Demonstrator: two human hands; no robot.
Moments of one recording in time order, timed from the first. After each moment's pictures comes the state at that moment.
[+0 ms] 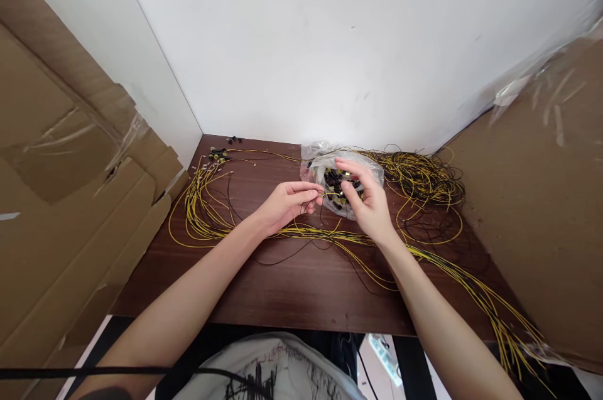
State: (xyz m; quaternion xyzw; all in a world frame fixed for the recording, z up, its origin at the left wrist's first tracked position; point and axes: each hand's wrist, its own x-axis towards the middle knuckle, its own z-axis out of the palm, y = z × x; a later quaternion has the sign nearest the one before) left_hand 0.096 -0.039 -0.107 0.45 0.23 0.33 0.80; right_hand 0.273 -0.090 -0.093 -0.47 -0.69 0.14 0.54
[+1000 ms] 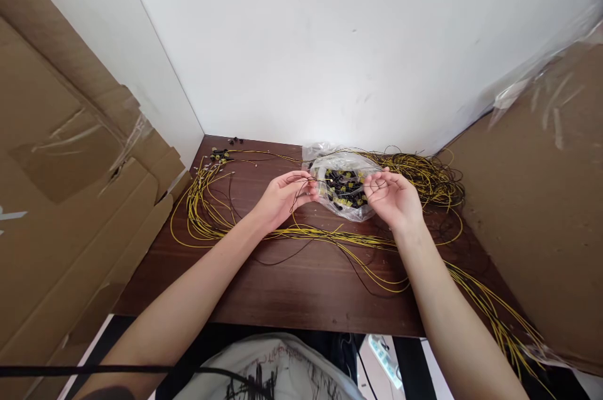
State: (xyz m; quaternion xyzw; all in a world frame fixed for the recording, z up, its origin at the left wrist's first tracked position) left_hand 0.094 -0.035 -0.103 0.39 0.20 0.43 0.79; right_hand 0.316 -0.075 -0.090 -0.32 -0.07 0.58 0.74
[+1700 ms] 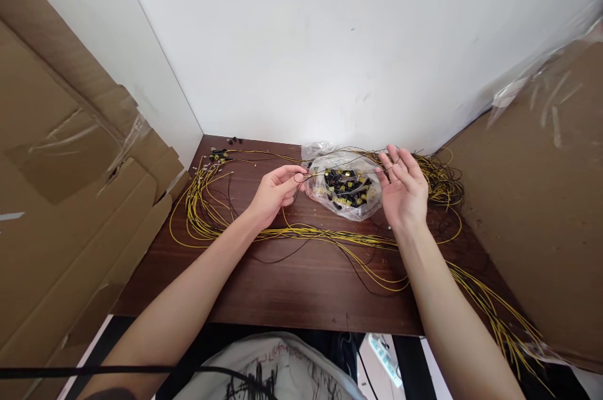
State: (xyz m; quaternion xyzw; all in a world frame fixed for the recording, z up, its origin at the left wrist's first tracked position) left_hand 0.086 -0.029 -0.099 0.48 0.29 0.44 0.70; right_hand 0.313 -0.080 -0.088 -0.38 -0.32 0.35 0.79
